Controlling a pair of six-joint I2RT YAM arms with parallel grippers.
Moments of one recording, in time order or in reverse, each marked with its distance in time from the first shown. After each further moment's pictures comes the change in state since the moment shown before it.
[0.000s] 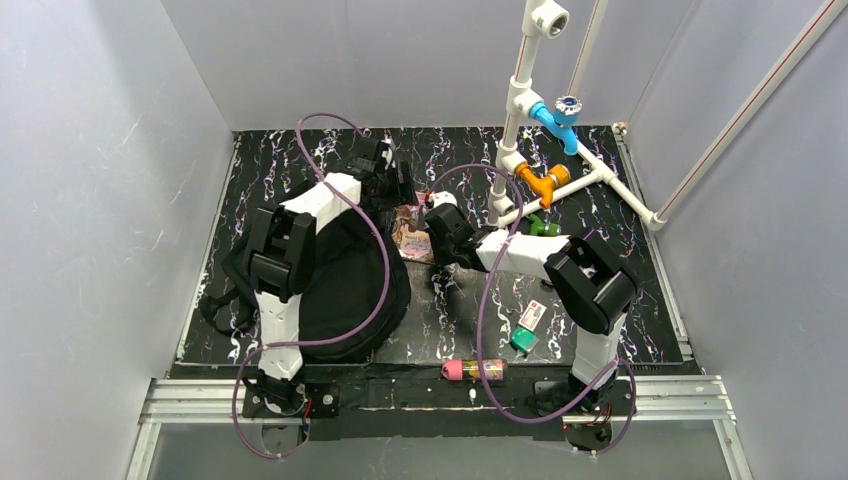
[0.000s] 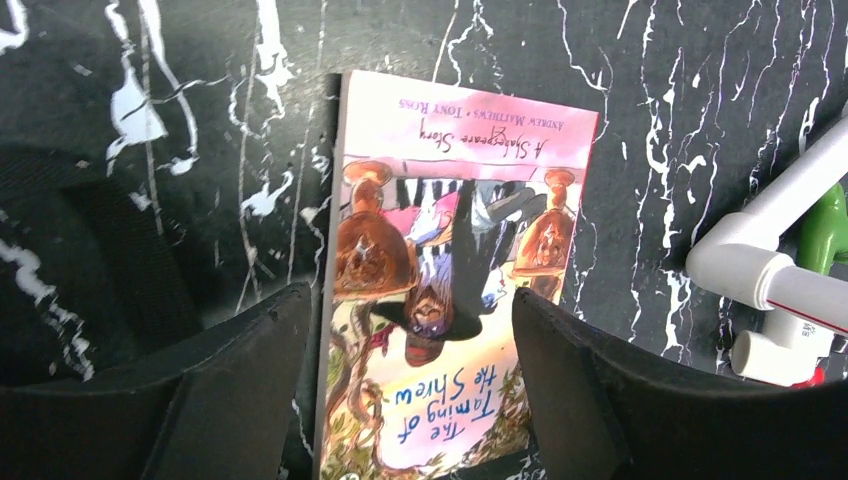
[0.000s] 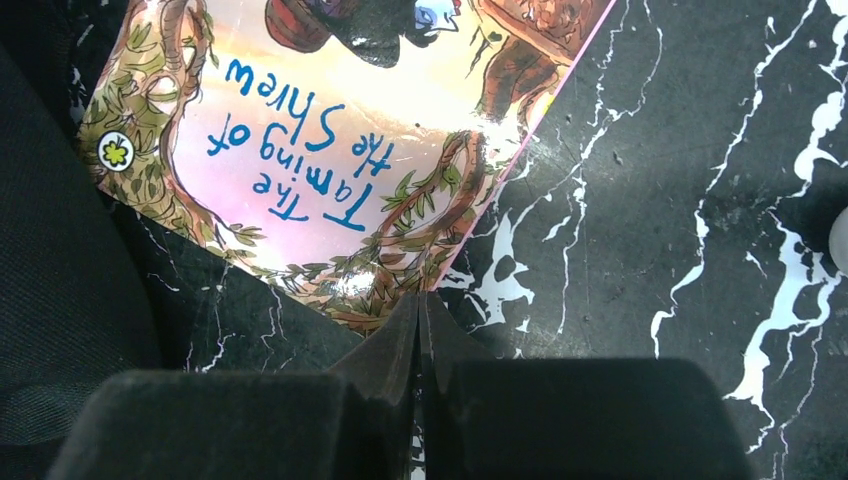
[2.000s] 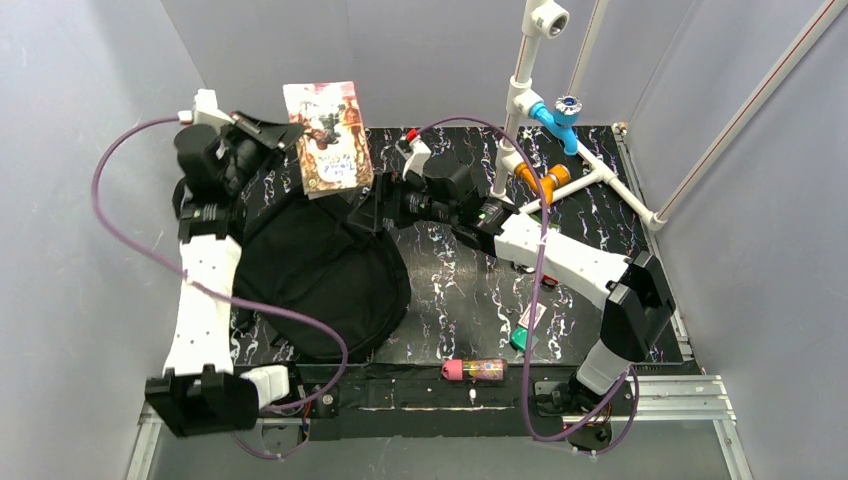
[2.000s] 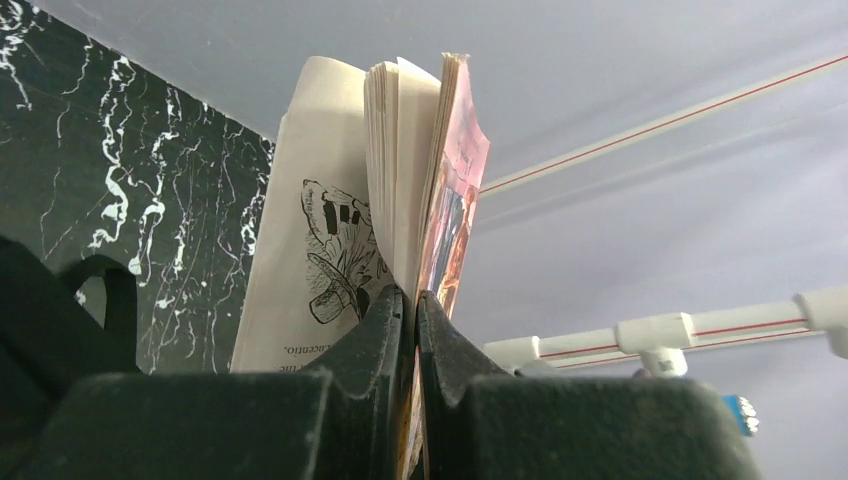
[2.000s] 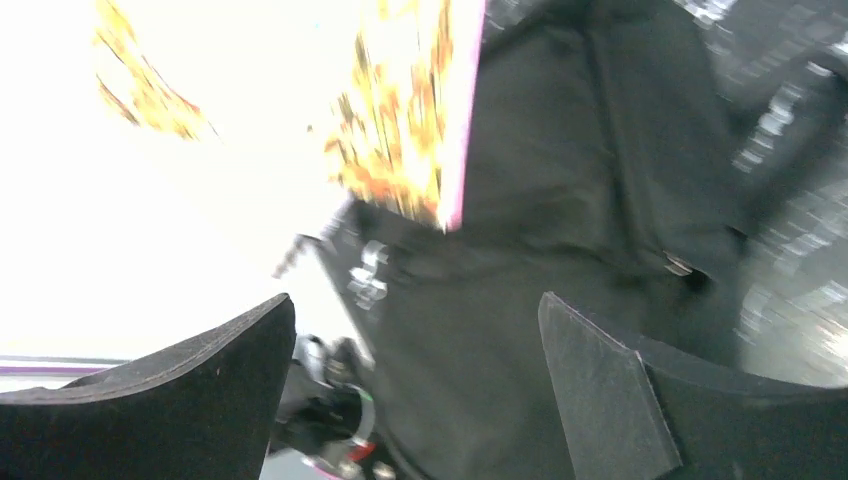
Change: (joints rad) left arm 0.449 -0.823 -0.225 0.207 0.284 -0.492; right arm 0.084 -0.210 0.304 0.018 -0.467 0.246
